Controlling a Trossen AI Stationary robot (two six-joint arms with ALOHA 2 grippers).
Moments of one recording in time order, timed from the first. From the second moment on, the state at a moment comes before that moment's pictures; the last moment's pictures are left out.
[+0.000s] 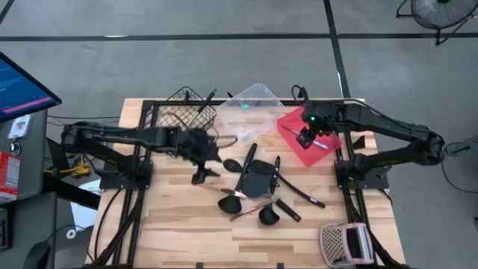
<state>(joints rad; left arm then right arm) 0.00 1.29 0.94 -0.44 0.19 0.02 -0.33 1.11 1.07 -1.09 0.28 0.32</state>
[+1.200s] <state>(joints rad) -0.11 1.63 0.53 0.28 0.10 -0.01 -0.27 1.18 1.07 -1.13 0.23 0.34</state>
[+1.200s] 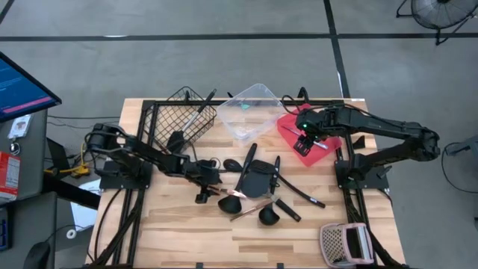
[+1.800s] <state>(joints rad) -0.12 1.68 0.53 0.30 0.03 -0.01 -0.27 1.18 1.07 -1.12 0.21 0.35</state>
